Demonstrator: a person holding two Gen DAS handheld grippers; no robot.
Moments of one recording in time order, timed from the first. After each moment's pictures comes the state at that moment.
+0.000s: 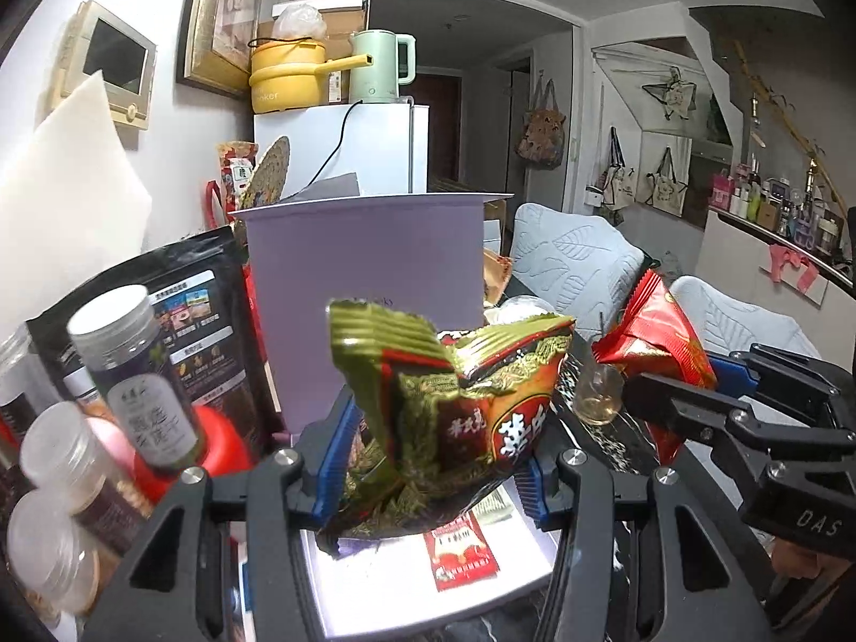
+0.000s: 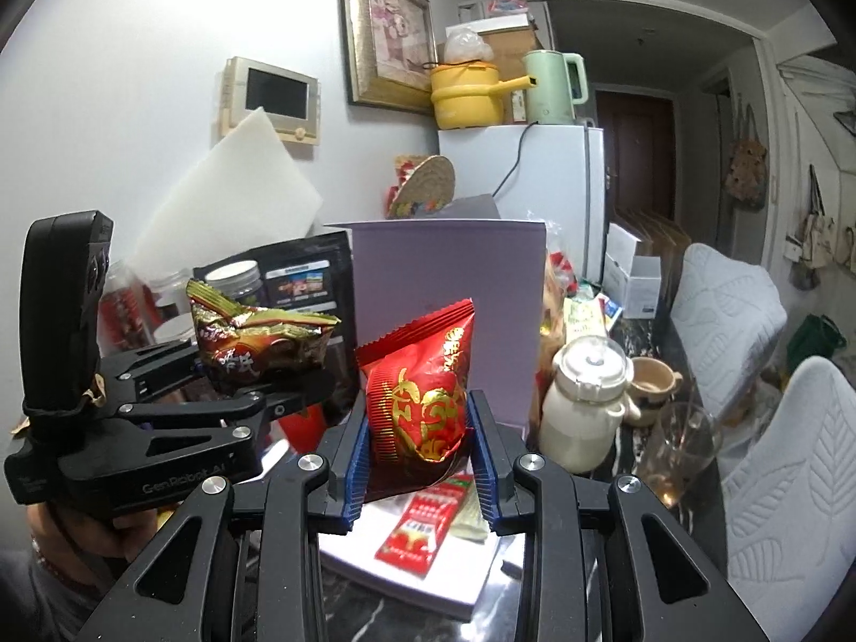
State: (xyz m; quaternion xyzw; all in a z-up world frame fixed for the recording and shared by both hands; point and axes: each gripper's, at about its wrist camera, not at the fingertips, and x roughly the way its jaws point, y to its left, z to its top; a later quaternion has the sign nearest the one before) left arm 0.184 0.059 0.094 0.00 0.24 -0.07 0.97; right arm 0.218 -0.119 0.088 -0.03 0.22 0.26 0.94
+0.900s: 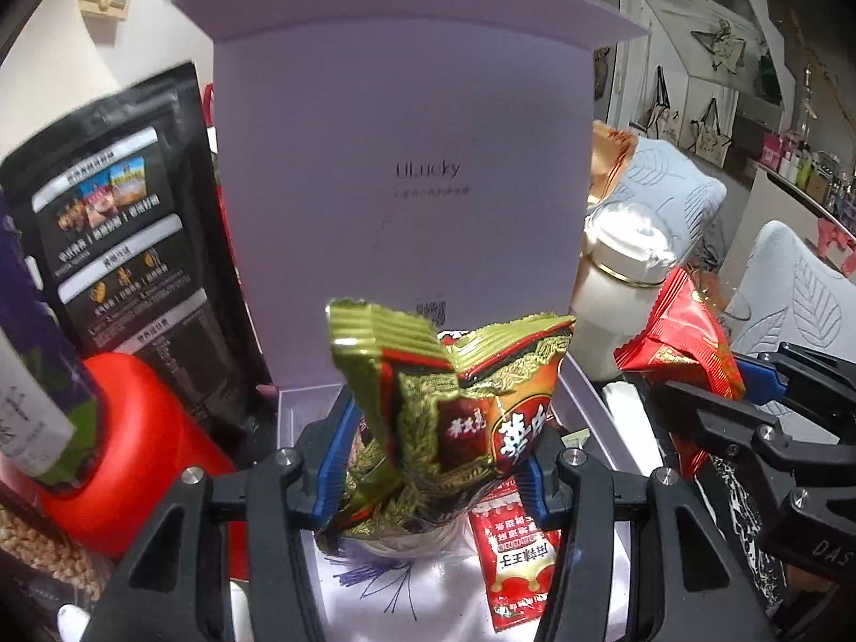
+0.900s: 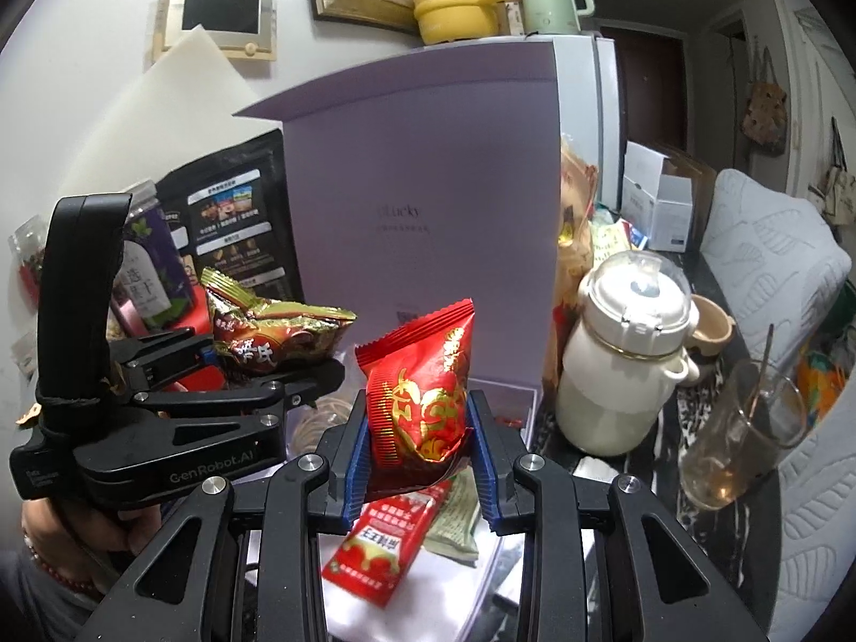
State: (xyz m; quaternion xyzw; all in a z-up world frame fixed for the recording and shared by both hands) left arm 0.279 0.078 0.006 -0.01 0.35 -0.04 0.94; right arm 0.316 -0.101 0.007 -0.03 0.31 0.26 0.91
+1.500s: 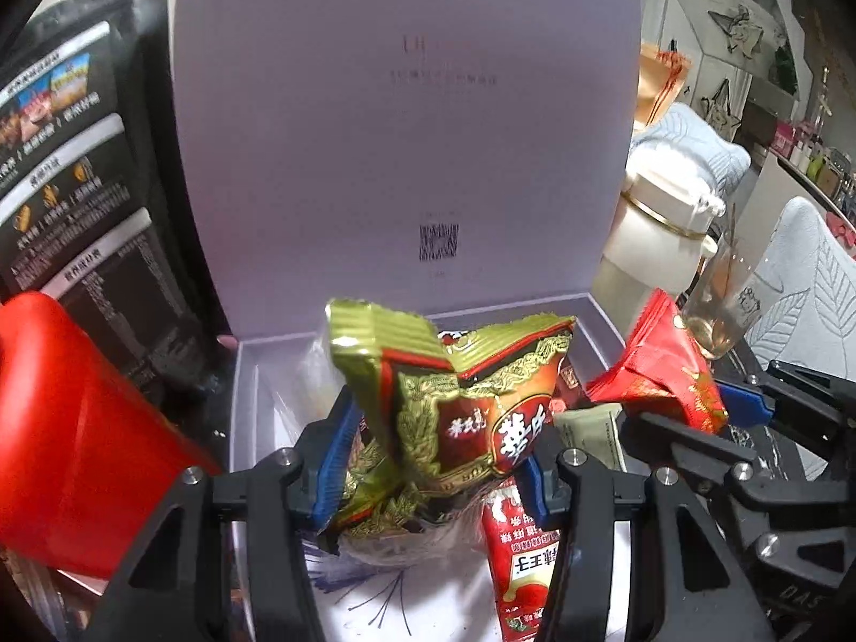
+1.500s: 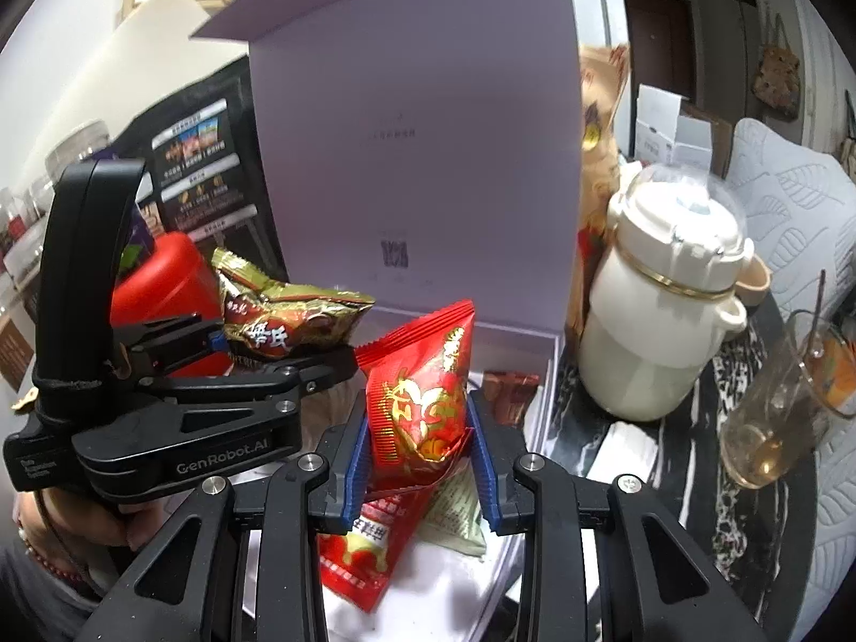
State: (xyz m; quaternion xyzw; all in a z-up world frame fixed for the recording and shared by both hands) left arm 0.308 0.080 -0.040 -0.02 0.40 -0.04 0.91; right arm 0.344 -0.088 -0.038 -0.03 0.37 0.26 0.89
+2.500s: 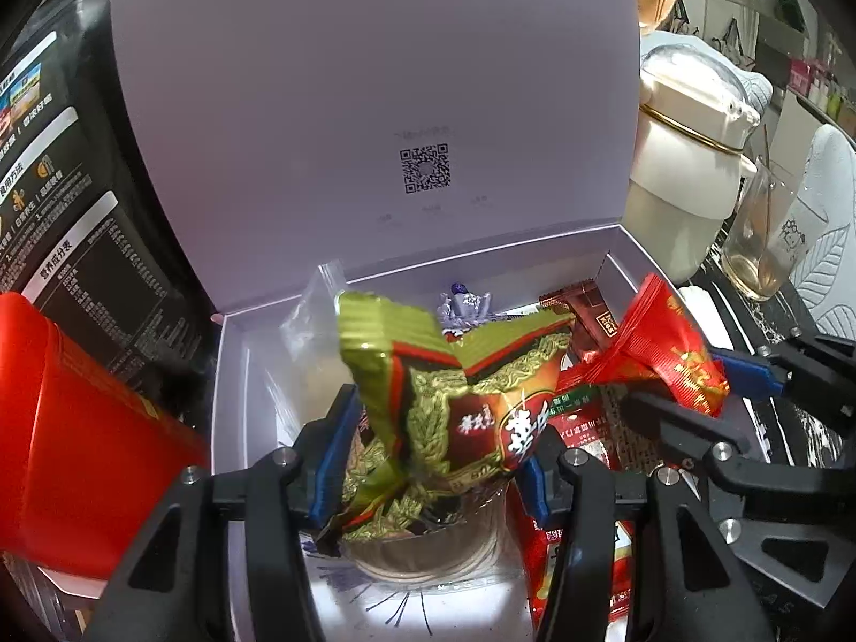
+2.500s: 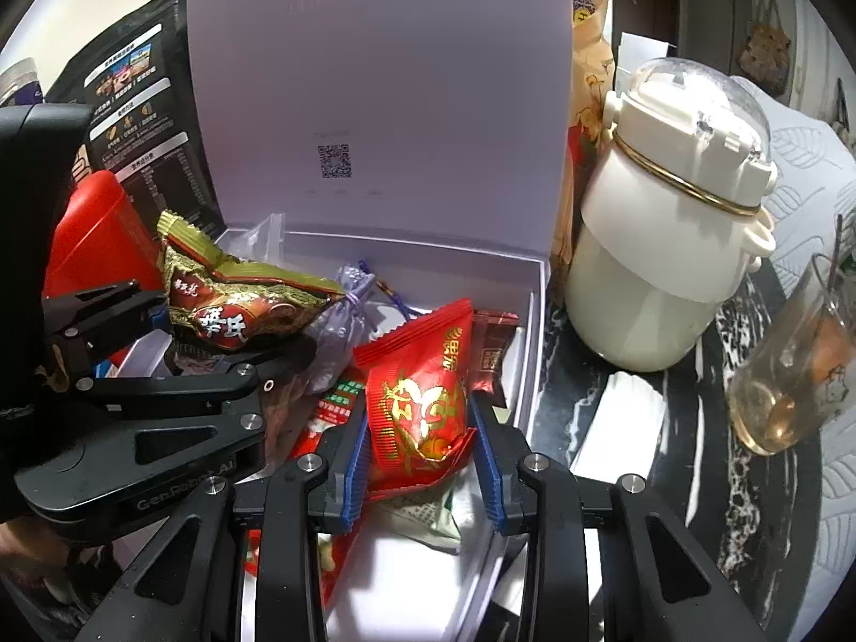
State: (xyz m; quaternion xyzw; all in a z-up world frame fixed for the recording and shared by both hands) left arm 0.340 0.035 -0.064 0.05 0.44 -0.01 0.90; right arm 0.376 -0.068 -0.077 -0.06 0.42 0.21 0.88
